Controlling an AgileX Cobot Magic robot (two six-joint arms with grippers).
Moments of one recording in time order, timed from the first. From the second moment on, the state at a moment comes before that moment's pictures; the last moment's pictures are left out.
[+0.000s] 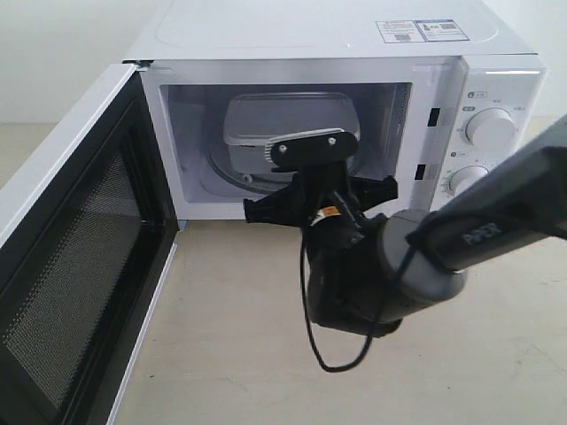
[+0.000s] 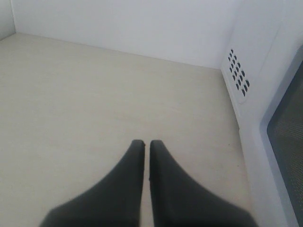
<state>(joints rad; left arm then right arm) 0.03 0.00 0.00 0.16 0.34 -0.29 0.84 2.07 -0.94 0.88 -0.99 -0.49</state>
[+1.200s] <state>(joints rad) 0.03 0.00 0.00 0.16 0.34 -0.29 1.21 1.19 -0.40 0.90 -0.63 -0.49</state>
